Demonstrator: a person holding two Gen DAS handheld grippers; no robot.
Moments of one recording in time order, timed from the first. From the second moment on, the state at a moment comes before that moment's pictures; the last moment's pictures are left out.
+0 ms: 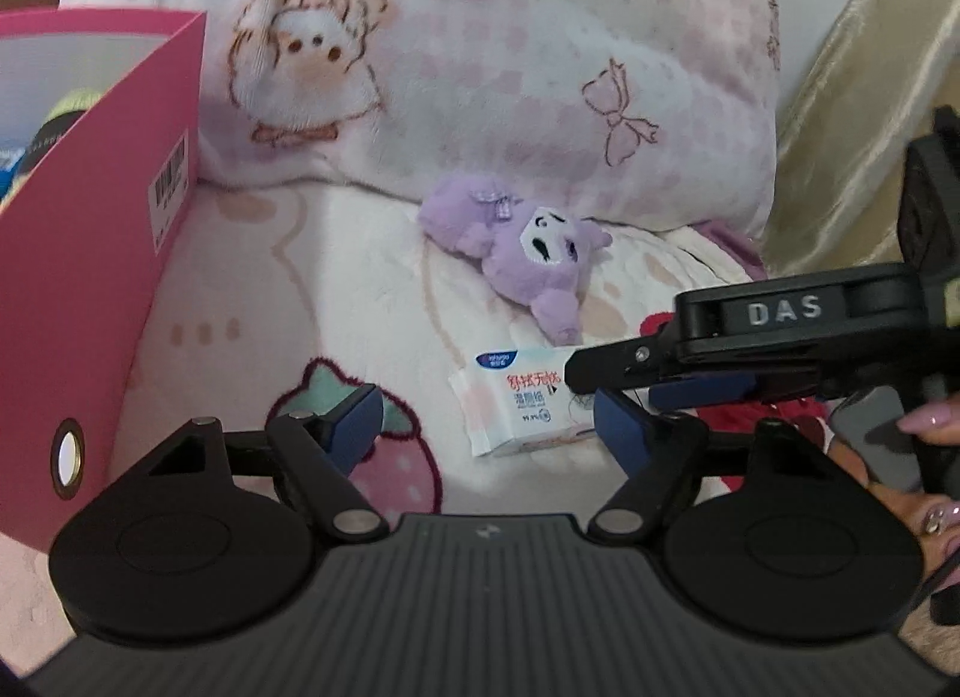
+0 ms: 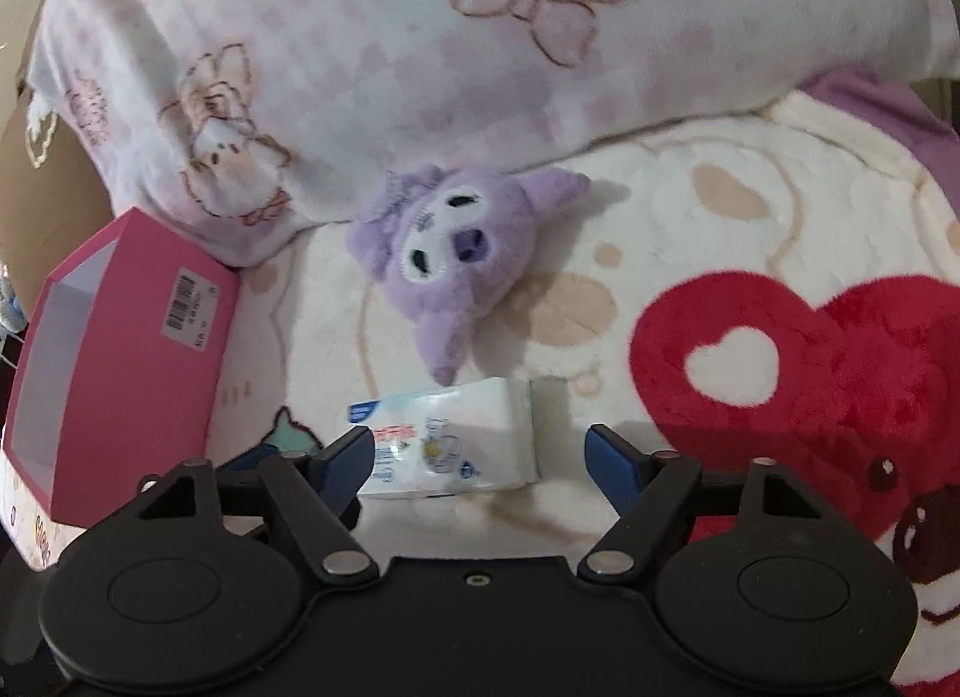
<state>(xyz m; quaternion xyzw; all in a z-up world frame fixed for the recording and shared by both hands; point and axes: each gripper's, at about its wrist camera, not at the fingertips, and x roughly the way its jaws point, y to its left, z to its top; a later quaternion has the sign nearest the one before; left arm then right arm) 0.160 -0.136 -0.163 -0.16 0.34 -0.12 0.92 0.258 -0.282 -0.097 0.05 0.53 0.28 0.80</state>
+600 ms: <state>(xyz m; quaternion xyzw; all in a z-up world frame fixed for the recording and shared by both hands) 0.156 -0.152 -0.170 -0.16 0.35 -0.17 0.91 0.255 -0.281 -0.105 0.06 0.55 0.30 0.78</state>
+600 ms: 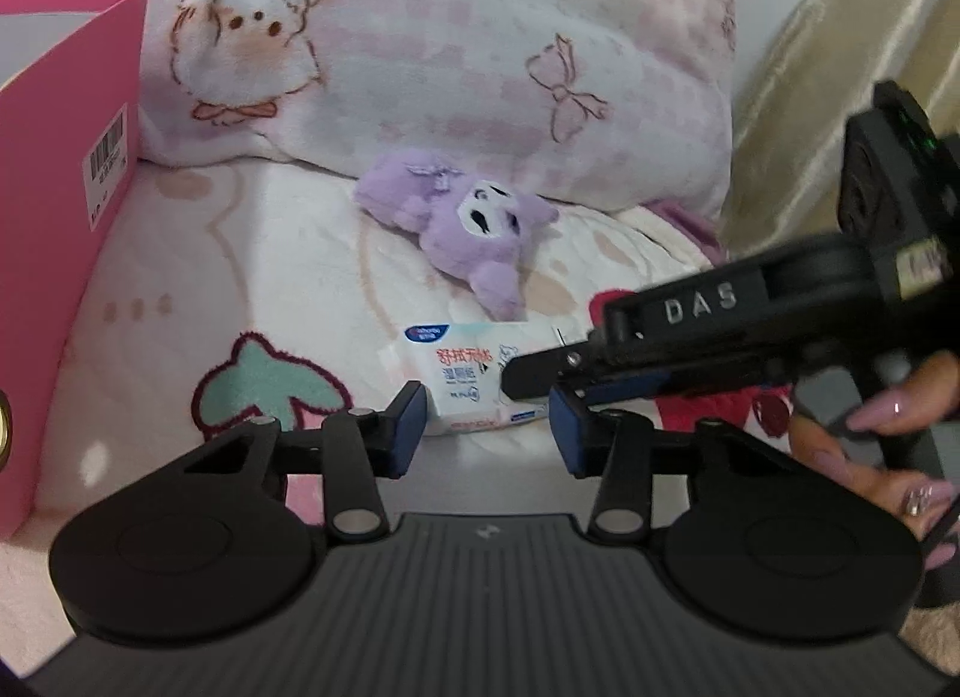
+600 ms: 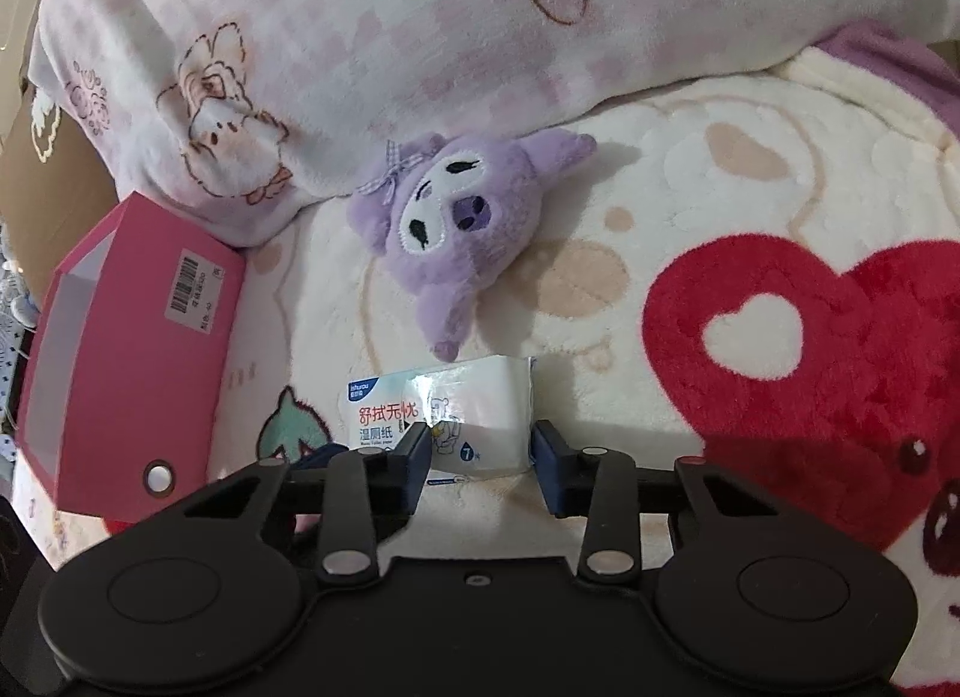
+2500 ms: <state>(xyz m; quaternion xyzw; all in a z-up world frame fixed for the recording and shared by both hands) 0.115 -0.151 -0.158 -0.16 0.39 -0.13 0.90 0.211 -0.257 -0.100 -0.01 0.56 0.34 0.75</state>
